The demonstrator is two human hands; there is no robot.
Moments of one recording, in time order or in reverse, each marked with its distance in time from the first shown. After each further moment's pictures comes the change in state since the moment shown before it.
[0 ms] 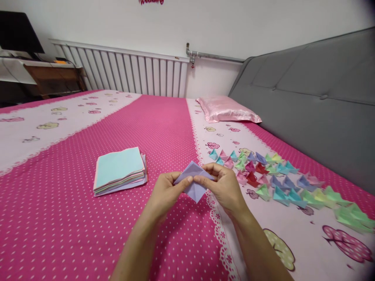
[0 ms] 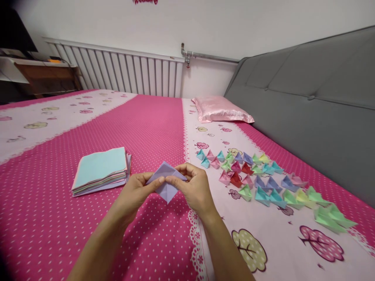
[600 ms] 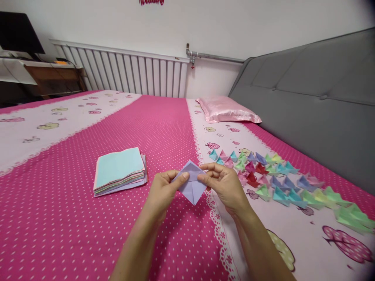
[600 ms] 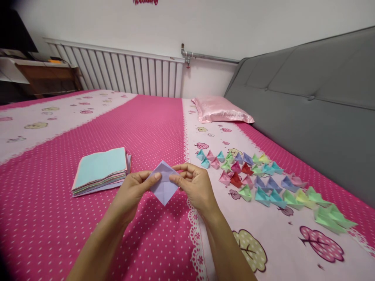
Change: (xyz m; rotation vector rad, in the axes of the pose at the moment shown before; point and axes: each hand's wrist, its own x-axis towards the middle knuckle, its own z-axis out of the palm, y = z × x) left_hand -0.001 0.001 -0.002 -0.039 0.049 0.028; right_hand 0.002 -0.001 -0.005 -0.010 -0.005 0.023
